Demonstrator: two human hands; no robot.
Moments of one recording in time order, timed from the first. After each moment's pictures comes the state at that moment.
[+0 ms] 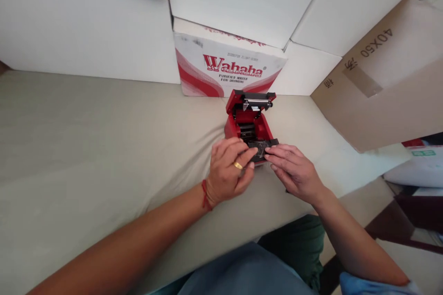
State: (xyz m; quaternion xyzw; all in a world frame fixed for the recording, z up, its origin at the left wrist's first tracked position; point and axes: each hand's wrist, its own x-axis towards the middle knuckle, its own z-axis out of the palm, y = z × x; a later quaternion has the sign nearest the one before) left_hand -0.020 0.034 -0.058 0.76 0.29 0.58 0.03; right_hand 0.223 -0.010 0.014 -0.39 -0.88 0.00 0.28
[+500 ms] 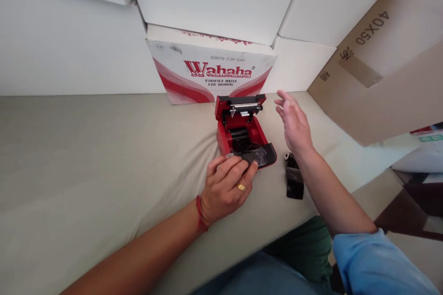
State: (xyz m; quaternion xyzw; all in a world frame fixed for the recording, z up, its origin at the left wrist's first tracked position) left_hand -0.016 0.025 -0.058 0.81 0.28 0.51 -0.06; right_hand 0.228 0.103 0.015 -0.58 -0.64 0.16 0.48
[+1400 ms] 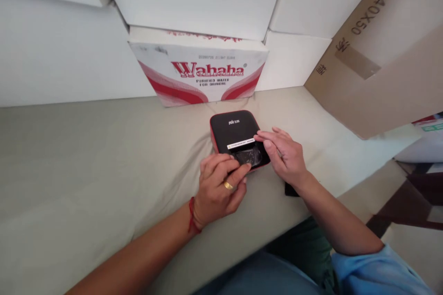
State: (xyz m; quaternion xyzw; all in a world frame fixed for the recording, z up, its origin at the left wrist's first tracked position) left_hand -0.018 0.027 -0.048 0.81 0.27 0.52 0.03; right_hand 0.210 0.027 0.009 -0.54 -0.76 0.04 0.36
